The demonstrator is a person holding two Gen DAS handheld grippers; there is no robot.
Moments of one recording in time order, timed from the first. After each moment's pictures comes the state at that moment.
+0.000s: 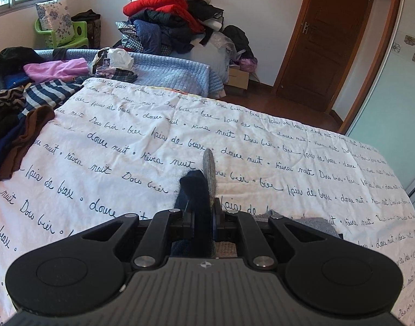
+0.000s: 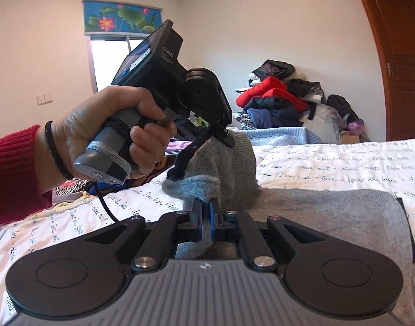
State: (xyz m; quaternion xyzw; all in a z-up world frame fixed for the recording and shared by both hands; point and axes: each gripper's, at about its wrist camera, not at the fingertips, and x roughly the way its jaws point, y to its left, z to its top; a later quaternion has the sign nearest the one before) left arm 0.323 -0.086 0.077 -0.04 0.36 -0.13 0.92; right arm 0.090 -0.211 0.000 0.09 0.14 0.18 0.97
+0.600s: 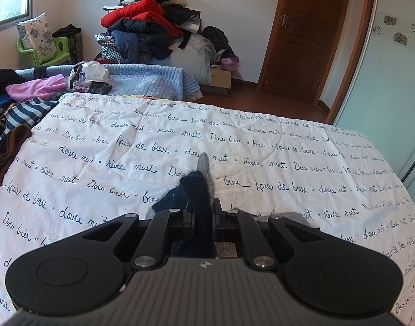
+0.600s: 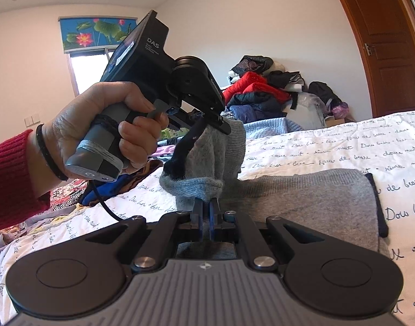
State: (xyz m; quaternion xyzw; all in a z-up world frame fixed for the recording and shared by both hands) left arm 0.305 -0.148 0.083 0.00 0.35 -0.16 0.92; right arm 0.080 -0.260 -0.009 0.15 0.14 0.15 0.97
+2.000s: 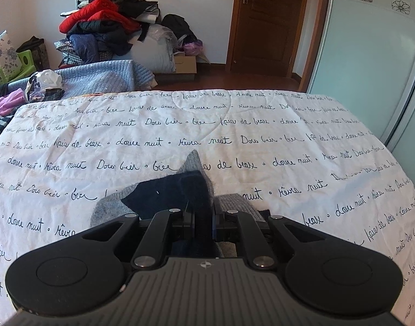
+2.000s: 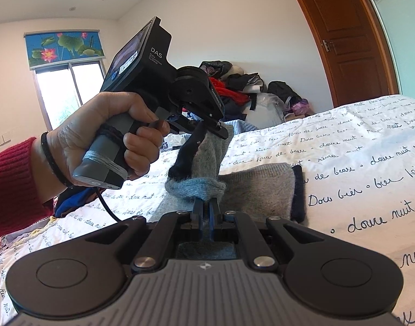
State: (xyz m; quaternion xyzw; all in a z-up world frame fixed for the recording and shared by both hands) left arm 0.284 -0.258 0.055 0.07 0.36 -0.21 0.90; right arm 0.039 -0.312 -0.012 0.18 0.15 0.08 0.97
